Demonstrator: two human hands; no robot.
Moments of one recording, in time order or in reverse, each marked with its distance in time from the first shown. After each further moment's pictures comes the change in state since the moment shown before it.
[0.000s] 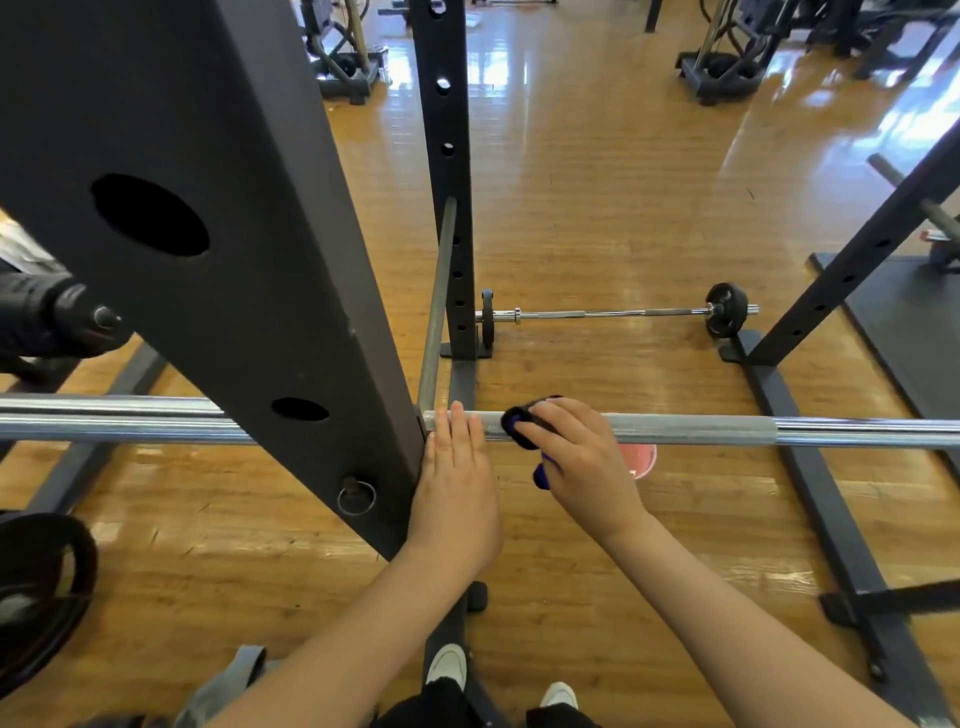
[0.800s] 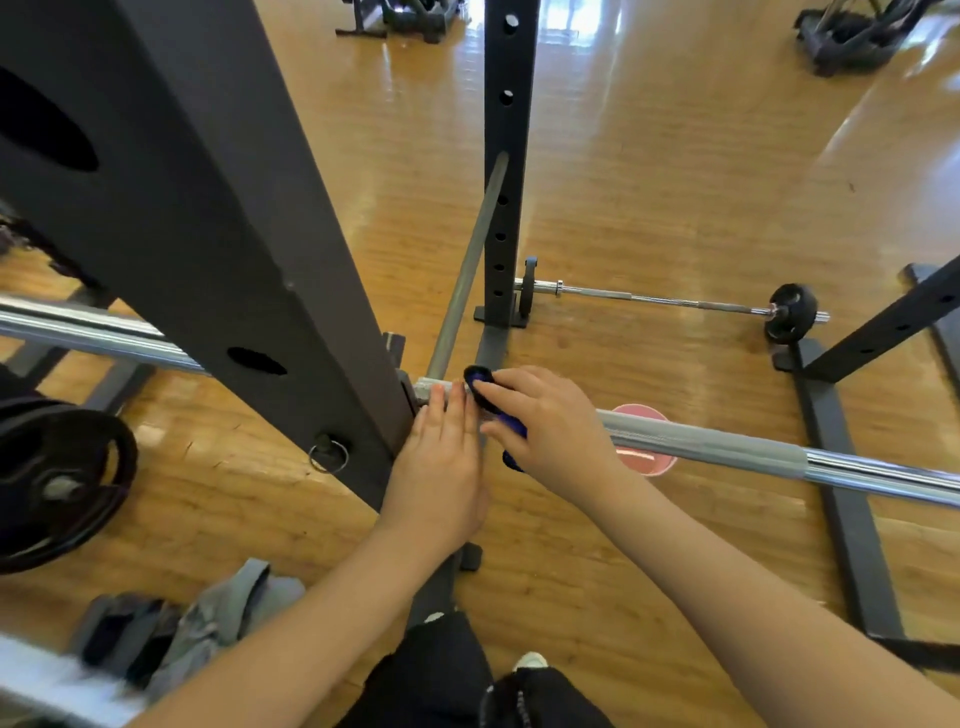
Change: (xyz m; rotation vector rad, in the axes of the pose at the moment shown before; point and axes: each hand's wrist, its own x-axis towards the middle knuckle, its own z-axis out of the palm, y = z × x) left_hand 0.003 0.007 0.002 0.004 0.104 0.013; right_hand 0.046 0.000 -0.007 0.134 -0.467 -0.052
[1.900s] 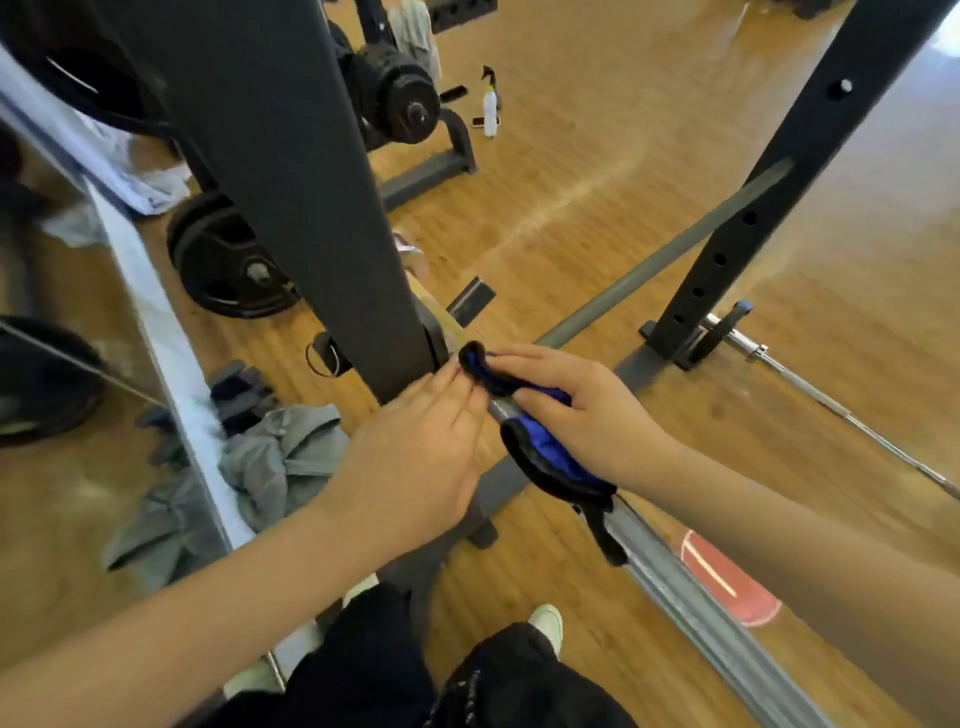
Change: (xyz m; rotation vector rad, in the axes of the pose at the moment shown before) left_hand 0.007 0.026 0.007 0.028 0.114 -0.422; right_hand 0.077 0.056 -0.004 0.649 -0.610 -0.306
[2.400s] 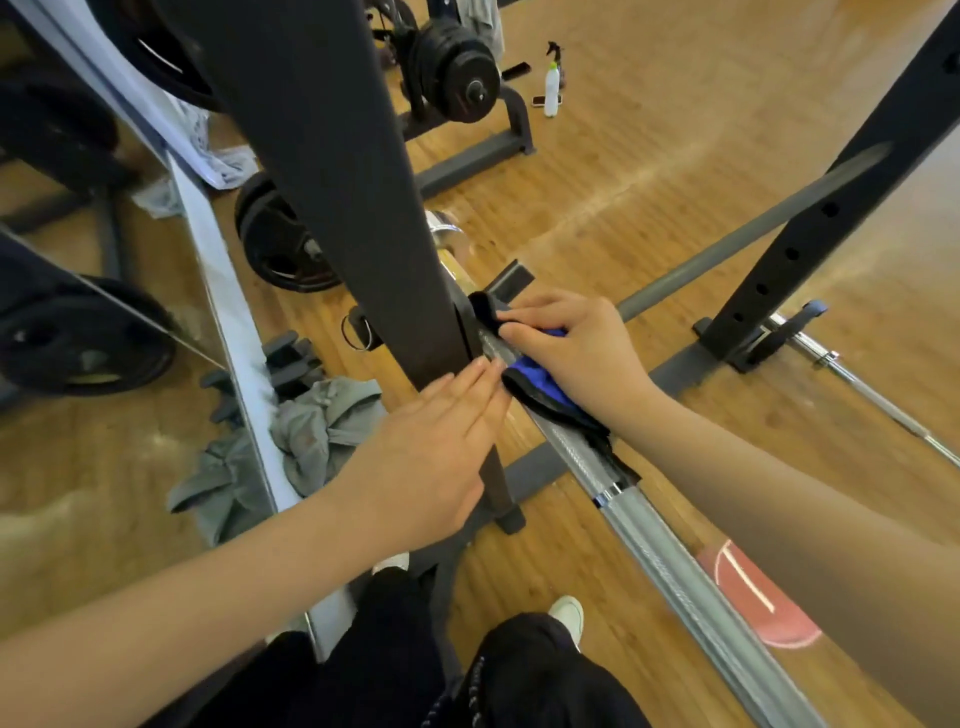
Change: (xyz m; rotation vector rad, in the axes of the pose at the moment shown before) left_hand -0.016 0.002 -0.006 0.159 -0.070 0.024; right_hand 0.048 0.002 0.010 0.095 0.191 0.003
